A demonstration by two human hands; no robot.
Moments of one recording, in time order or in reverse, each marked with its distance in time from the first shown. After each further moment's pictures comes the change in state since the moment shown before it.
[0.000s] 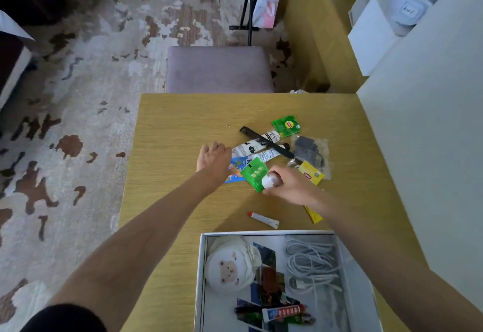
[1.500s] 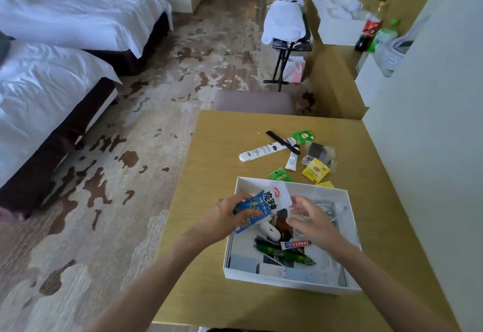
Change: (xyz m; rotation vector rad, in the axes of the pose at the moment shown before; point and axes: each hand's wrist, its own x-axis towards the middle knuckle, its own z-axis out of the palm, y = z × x) left_hand -0.310 0.040 -0.058 -0.953 0.036 -0.041; right_hand -0.214 -0.032 0.071 0.385 0.146 -0.045
